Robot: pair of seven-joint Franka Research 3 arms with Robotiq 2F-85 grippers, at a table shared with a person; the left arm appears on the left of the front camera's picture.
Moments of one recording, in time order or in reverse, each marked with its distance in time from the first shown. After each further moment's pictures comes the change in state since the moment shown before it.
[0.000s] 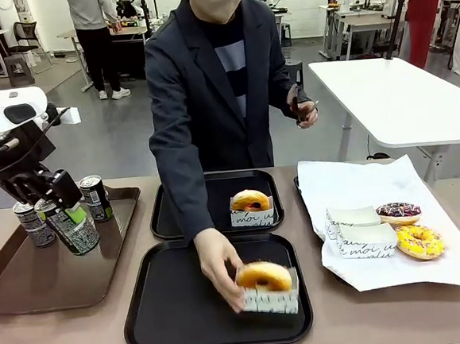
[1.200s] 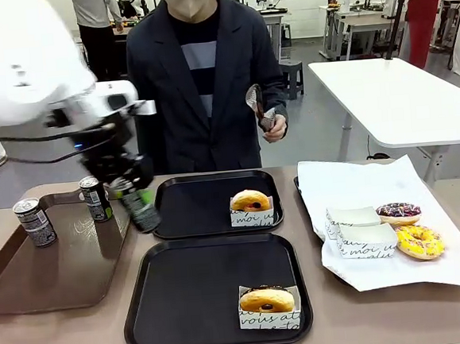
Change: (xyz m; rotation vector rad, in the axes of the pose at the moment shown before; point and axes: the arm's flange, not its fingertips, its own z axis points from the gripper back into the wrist) left arm 0.118 -0.073 -0.055 -0.010 0.051 -0.065; right arm 0.000 0.000 0.000 0.000 0.000 0.001
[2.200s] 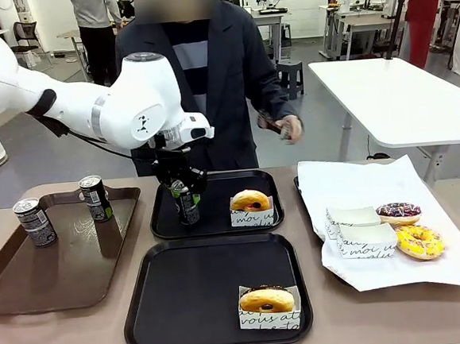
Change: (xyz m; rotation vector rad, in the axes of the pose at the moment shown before) left arm 0.116 0.002 -0.130 0.149 0.024 -0.069; right arm 0.000 0.000 0.000 0.000 0.000 0.000
